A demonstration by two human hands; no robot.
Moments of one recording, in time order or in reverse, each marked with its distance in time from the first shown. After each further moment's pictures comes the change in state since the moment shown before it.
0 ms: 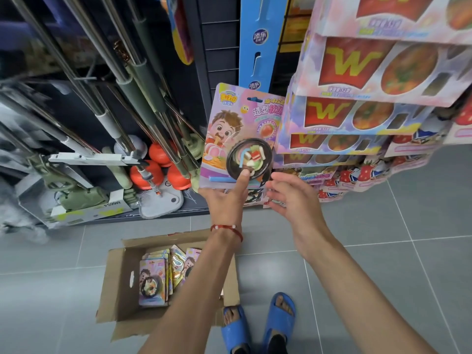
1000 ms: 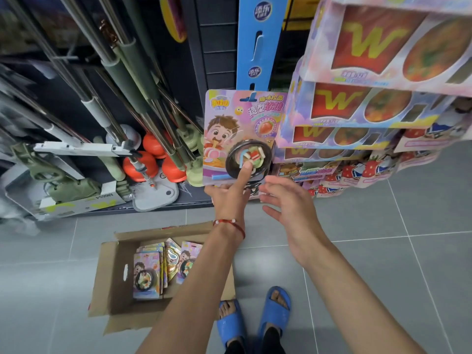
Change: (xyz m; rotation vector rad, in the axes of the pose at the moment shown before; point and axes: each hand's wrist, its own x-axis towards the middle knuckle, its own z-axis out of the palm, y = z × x) left_hand 0.013 -0.020 0.007 -0.056 -0.001 -0.206; right_hand 0.007 0.018 0.003 -0.009 -0.009 0.077
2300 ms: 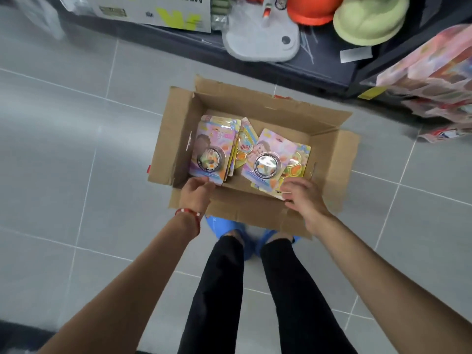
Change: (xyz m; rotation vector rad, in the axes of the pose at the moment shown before) left_hand 0.114 -0.147 -0.548 0.411 0.410 -0.447; right_hand 0.048 0.445 0.186 -0.711 -0.078 0.458
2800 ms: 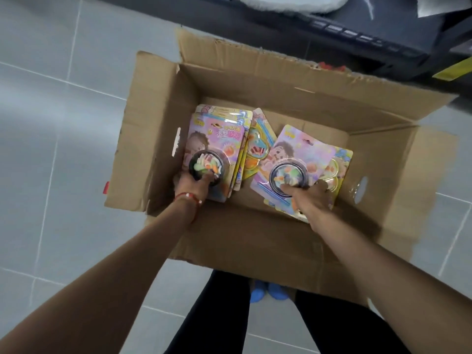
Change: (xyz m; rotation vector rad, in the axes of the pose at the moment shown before) left_hand 0.215 -0.047 0.041 0.387 0.146 0.041; right_hand 0.223 0.072 0.072 -0.274 0.246 0.097
